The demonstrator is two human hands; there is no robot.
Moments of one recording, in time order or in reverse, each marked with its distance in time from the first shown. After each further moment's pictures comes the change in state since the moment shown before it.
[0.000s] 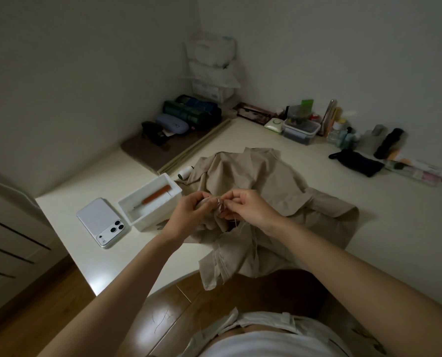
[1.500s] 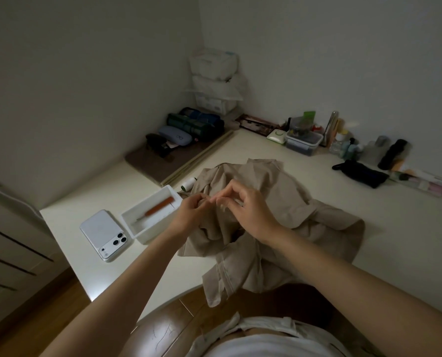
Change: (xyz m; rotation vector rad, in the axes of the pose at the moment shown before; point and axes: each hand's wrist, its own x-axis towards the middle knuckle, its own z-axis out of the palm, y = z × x) left_hand 0.033 -0.002 -0.007 0.063 0.069 -0.078; right_hand 0.005 -0.019 0.008 -0.259 0.133 -0.520
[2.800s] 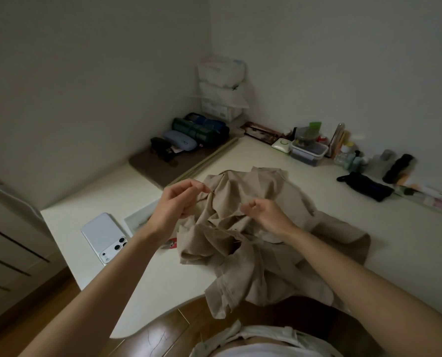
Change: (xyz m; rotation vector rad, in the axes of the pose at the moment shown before) left_hand -0.009 0.029 -0.047 -0.345 -0.105 0.234; right_hand 0.013 0.041 -0.029 -0.011 -0.056 0.515
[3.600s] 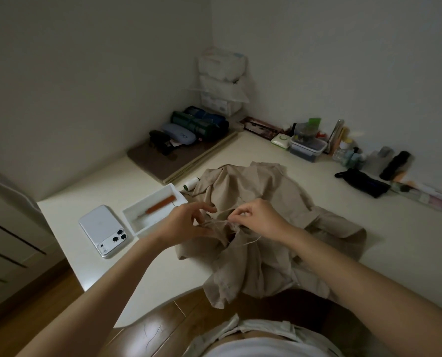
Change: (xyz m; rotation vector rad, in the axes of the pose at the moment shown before) left_hand -0.004 -0.050 -0.006 0.876 -0.206 -0.016; right_hand -0.019 -0.018 0.015 -0.349 -0.092 -0.164
